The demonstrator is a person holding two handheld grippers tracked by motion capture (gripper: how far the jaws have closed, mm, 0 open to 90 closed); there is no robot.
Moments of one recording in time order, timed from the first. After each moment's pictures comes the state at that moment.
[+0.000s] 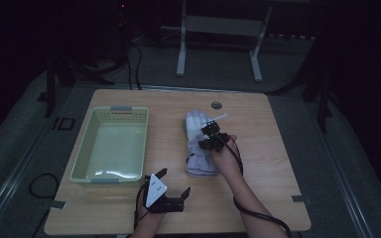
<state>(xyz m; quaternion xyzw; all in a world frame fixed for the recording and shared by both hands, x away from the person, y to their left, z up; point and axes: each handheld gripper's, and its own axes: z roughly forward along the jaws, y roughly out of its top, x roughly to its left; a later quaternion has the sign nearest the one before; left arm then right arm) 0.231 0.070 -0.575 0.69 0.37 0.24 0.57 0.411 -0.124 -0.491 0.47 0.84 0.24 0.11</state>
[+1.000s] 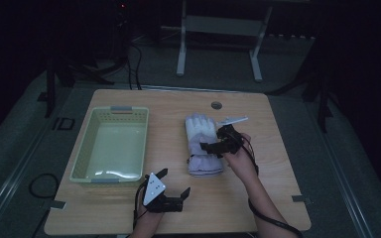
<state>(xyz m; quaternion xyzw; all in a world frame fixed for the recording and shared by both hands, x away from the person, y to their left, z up) 0.235 0.075 -0.575 0.69 0.37 0.21 0.59 0.393 -0.169 -0.475 0.38 0.83 0.37 0.14</state>
